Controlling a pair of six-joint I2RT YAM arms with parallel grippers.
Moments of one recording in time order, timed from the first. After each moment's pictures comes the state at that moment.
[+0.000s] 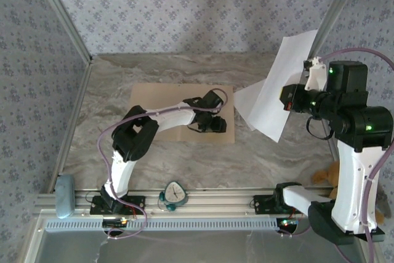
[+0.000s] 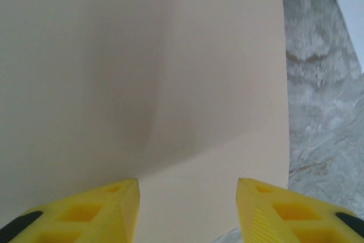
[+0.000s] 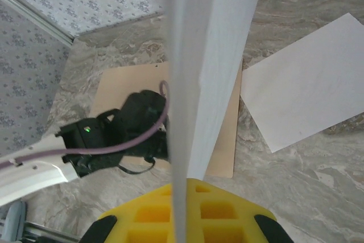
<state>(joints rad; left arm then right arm) -0.87 2.10 1.50 -0.49 0.24 -0.68 0.07 1.12 1.92 -1.46 -0.32 0.28</state>
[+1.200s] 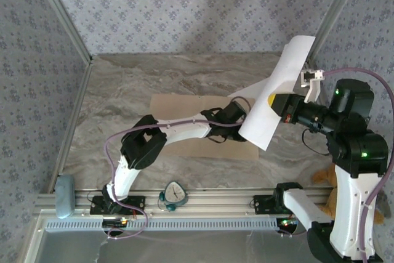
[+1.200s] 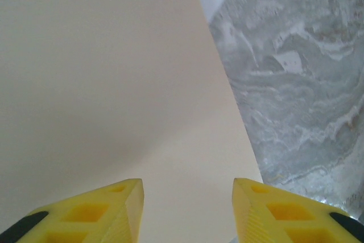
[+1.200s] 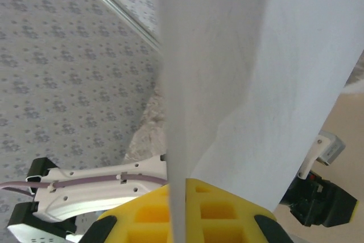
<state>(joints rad) -1.04 2.11 1.58 -0.37 0.14 -0.70 0.04 0.91 1.64 -1.16 -0.67 0.42</state>
